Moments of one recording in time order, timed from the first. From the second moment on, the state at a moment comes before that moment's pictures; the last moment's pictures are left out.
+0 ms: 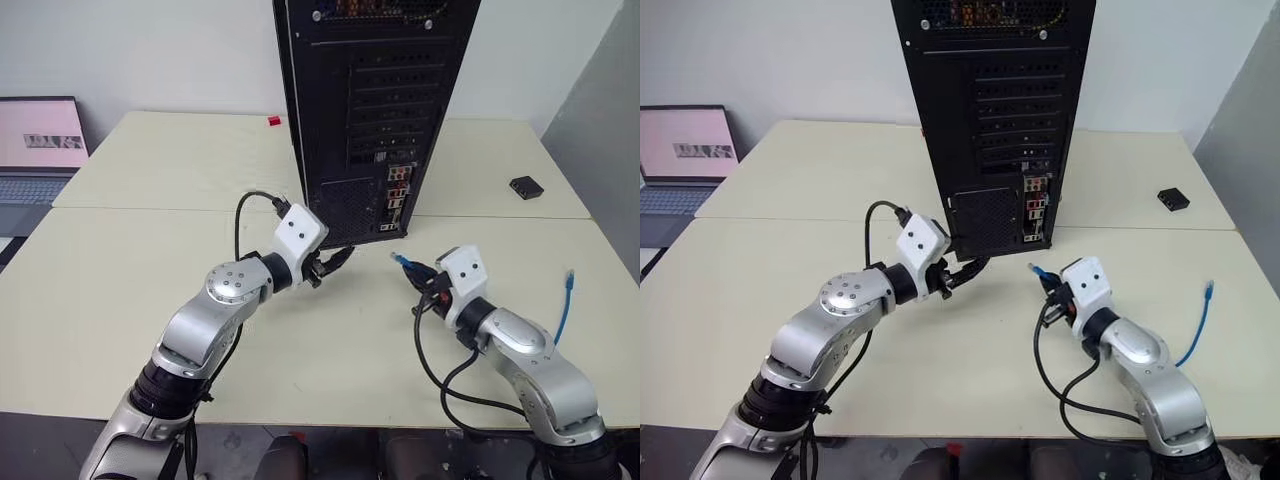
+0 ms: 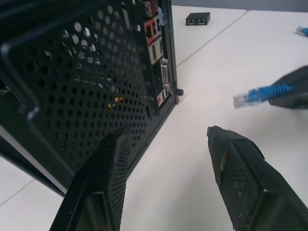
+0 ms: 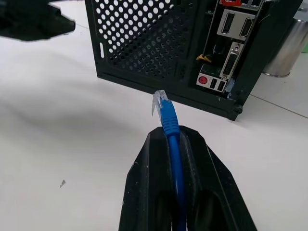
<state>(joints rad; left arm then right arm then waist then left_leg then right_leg) -0.47 0.50 -0.24 -0.32 -0.33 0.58 -0.43 -0.12 -0.41 0.12 -0.51 0.24 0.59 0.33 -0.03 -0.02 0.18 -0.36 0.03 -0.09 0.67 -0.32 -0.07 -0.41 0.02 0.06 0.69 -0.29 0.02</state>
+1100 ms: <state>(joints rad) -0.50 0.40 -0.23 -0.27 -0.23 0.63 -0.46 -0.42 -0.20 0.15 -0.38 -0.05 0.67 0.10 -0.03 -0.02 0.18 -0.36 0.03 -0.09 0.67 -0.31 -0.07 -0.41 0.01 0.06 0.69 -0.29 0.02</state>
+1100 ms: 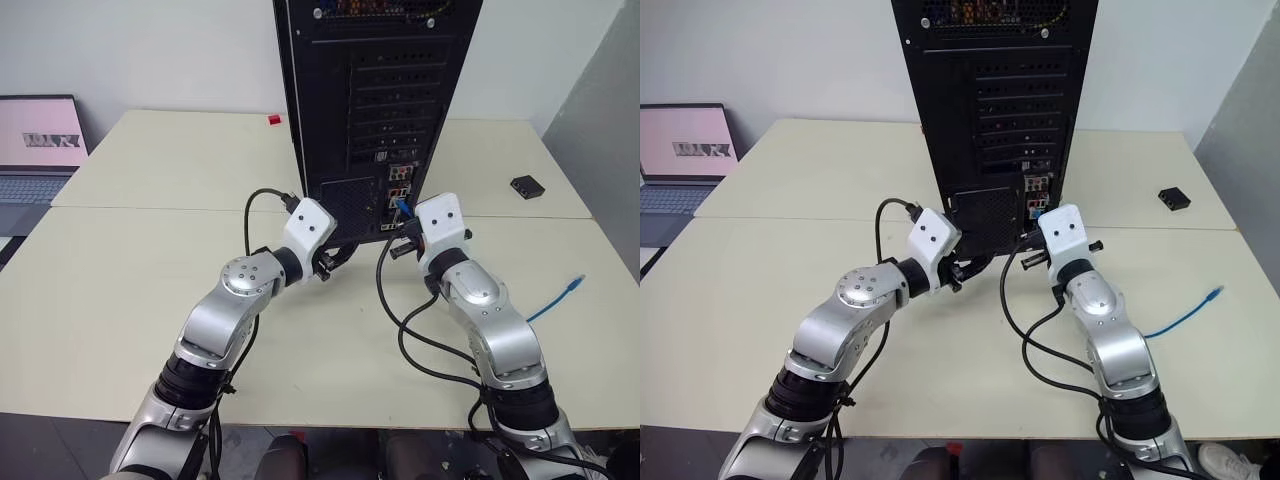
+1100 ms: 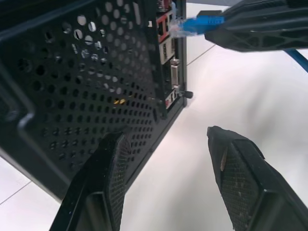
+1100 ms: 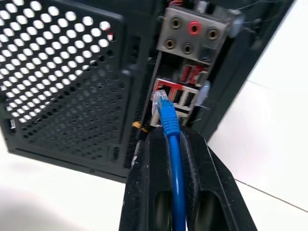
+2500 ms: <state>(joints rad) -0.46 0.39 -0.19 -0.27 -0.23 0.60 -0.52 -0.45 -0.04 0.09 -0.32 -0.04 0.66 0.06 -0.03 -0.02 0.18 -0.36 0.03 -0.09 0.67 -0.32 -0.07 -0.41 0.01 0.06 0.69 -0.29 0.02</state>
